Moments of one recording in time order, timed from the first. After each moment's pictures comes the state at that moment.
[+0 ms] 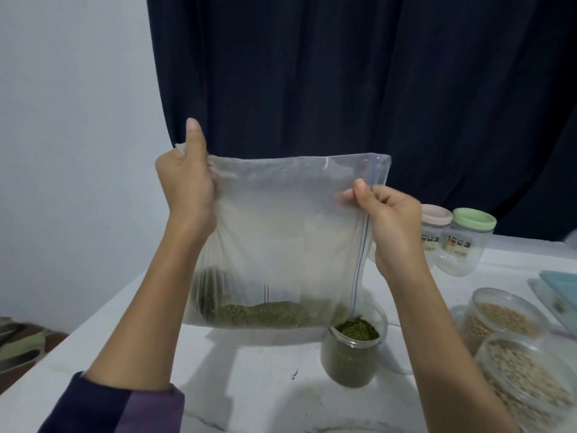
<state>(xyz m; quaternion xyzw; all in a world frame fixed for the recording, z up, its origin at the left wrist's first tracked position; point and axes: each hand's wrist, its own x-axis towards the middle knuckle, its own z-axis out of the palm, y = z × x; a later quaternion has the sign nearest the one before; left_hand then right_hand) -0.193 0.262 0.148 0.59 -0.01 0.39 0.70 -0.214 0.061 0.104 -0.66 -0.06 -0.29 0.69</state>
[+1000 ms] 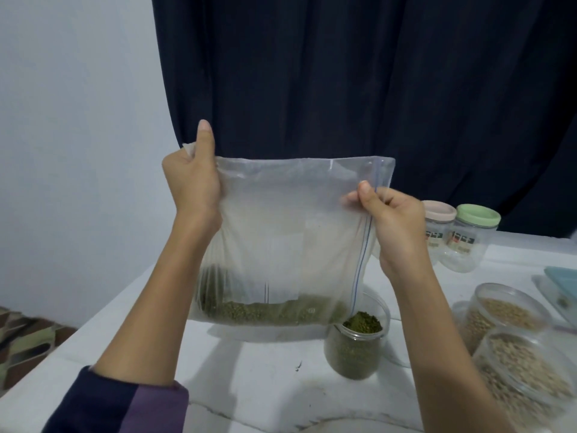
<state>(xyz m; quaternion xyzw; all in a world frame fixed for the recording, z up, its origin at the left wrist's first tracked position) -0.195 0.265 0.145 0.59 0.00 0.39 0.71 -0.217 0.063 0.094 -0.65 -0.06 -0.28 0.71</state>
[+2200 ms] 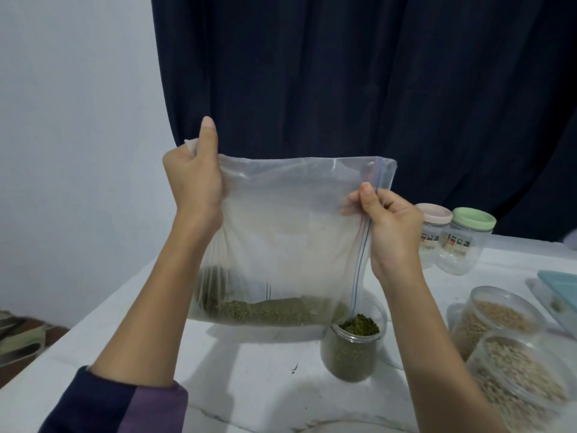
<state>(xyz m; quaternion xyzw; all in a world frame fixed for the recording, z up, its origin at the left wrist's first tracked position) -0.196 0.262 0.146 0.59 -0.03 0.39 0.71 -0.211 0.066 0.088 -0.60 -0.08 -0.32 0.73</state>
